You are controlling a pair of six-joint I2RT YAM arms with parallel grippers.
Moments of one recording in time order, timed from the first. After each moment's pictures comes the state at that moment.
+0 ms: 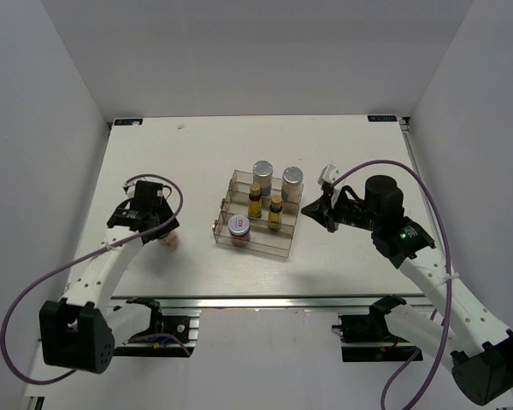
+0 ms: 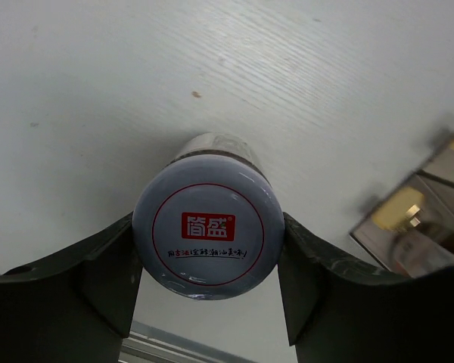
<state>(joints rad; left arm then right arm) -0.16 1.11 0.80 -0.71 -0.31 -0.60 0.48 0.88 0.81 -0.26 -0.62 -0.26</state>
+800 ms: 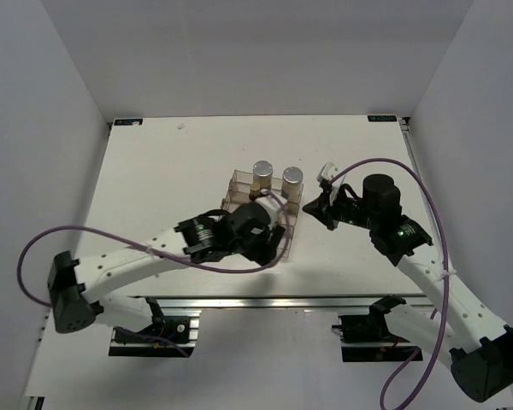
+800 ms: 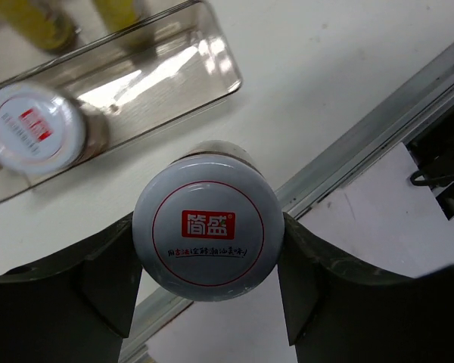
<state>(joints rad) -1.09 1.23 1.11 -0.67 -0.18 -0.40 0.48 0.90 0.81 -0.26 -0.56 -0.27</state>
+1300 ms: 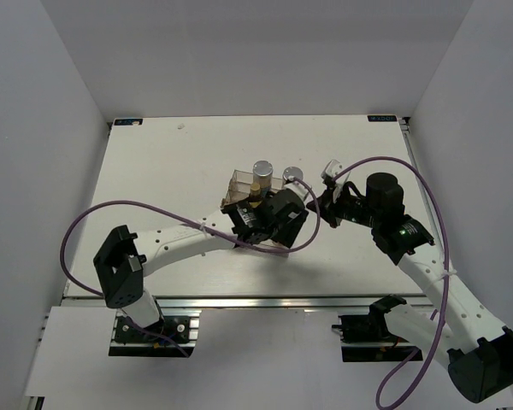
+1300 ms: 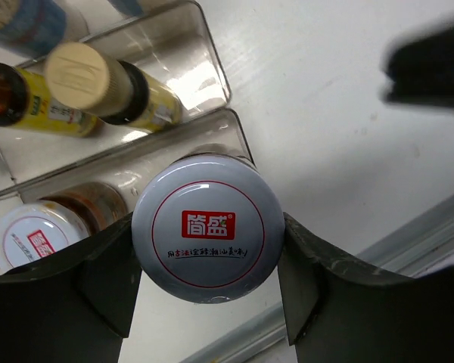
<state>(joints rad) -1.11 1.63 1.35 -0.59 -0.35 -0.36 0.44 0.90 0.81 -0.26 -0.56 -0.26</state>
